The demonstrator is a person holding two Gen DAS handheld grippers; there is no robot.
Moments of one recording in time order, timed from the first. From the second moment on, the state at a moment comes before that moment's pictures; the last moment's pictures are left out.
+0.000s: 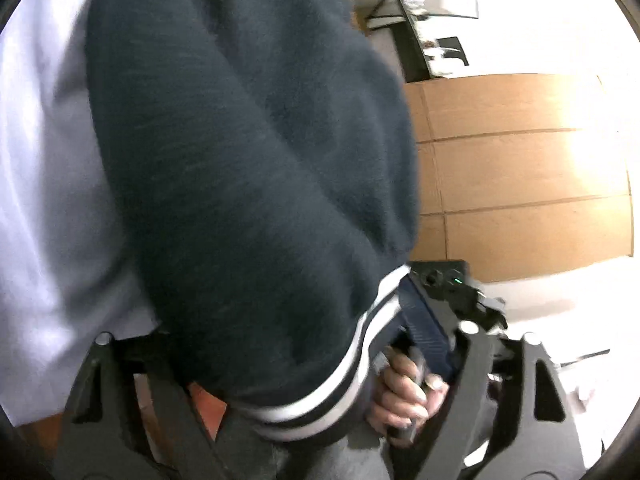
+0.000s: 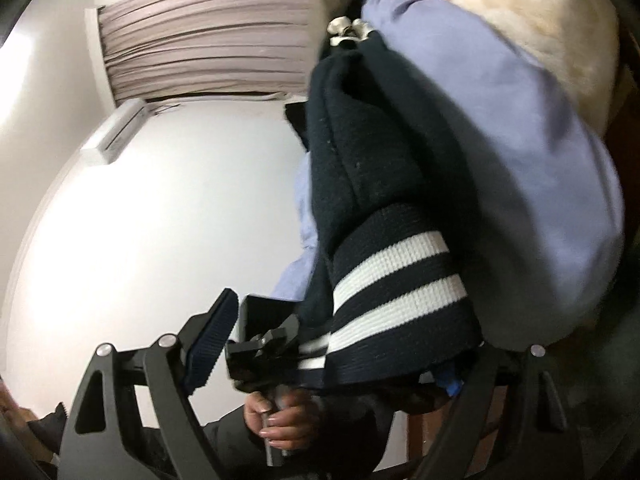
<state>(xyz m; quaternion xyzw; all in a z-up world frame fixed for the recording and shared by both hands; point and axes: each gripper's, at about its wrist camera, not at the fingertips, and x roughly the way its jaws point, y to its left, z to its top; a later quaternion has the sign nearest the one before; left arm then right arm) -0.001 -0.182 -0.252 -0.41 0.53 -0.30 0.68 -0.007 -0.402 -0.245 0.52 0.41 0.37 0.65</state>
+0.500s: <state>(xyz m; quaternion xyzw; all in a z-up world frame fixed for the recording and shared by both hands) 0.037 -0.169 -0.181 -0.46 0.45 -0.38 0.67 -0.023 -0.423 -0.258 0.59 0.40 0.27 0.65</state>
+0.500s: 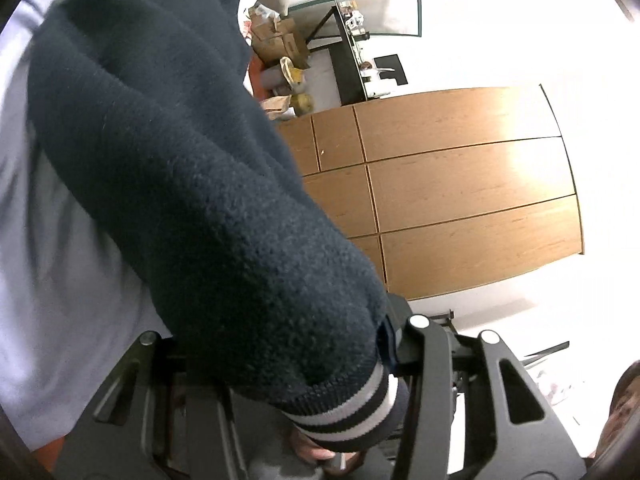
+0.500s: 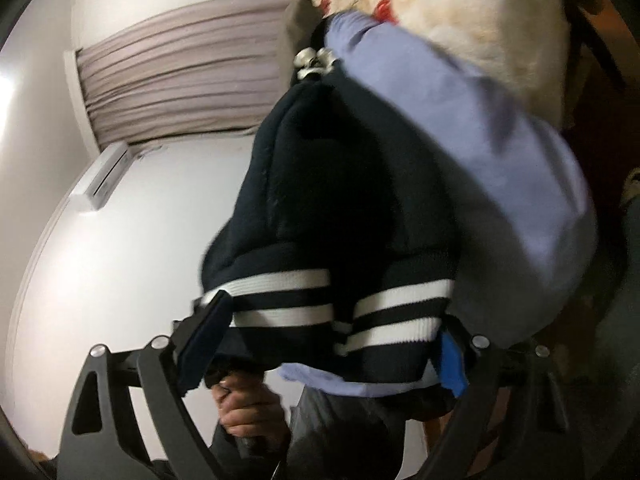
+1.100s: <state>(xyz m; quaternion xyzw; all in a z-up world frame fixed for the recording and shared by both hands) 0.010 -0.156 -0.207 -0.39 0.50 -0.36 0.69 -0.012 -0.416 -0.266 0.63 0.37 0.35 0.59</state>
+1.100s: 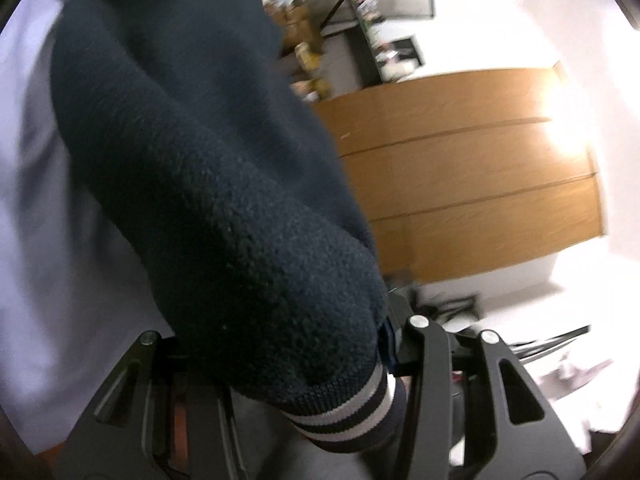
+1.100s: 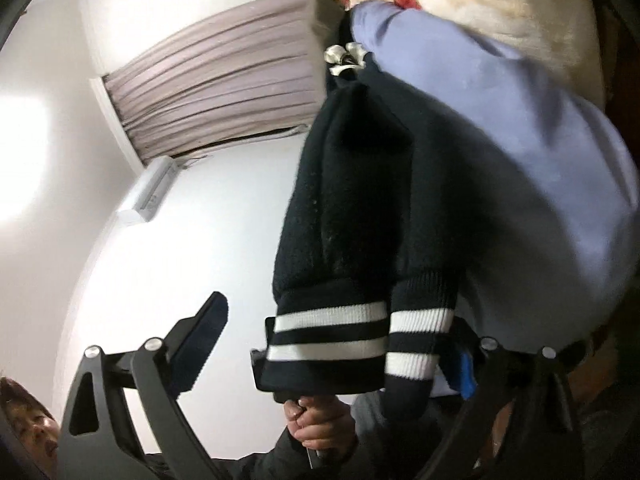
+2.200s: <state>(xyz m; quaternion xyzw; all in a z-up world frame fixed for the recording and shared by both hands) -0.038 -0.124 -0.125 -0.28 0.44 -0.35 0.78 -0.055 -0.376 -0.128 0.42 0.41 0.33 0.74</state>
